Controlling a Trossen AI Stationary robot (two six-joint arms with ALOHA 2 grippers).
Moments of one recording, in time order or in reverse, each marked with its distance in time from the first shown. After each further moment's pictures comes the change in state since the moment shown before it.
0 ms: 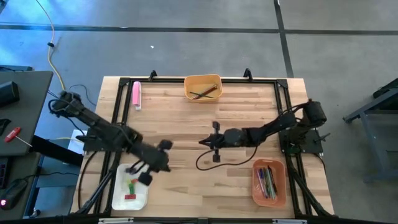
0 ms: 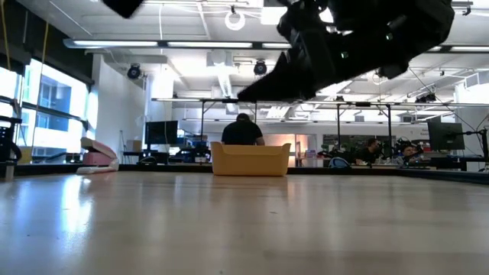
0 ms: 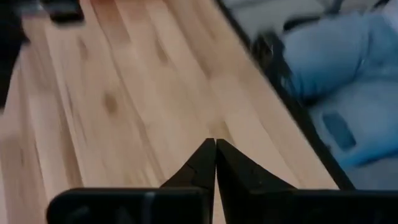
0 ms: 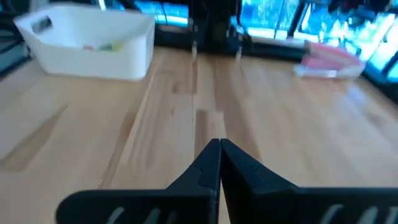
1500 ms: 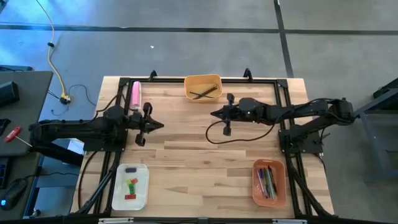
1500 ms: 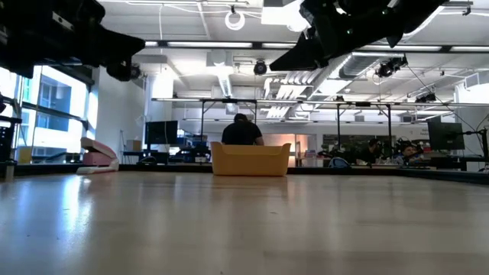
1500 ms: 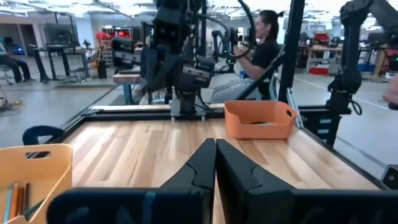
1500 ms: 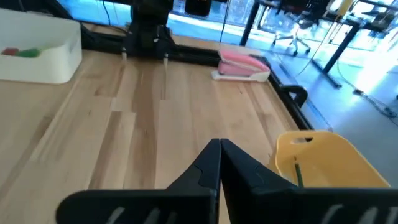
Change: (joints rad) left arm 0.728 -0.771 -0.906 0.985 0.304 0.076; right arm -0.297 -0.404 -0.002 -0.397 -0.120 -0.160
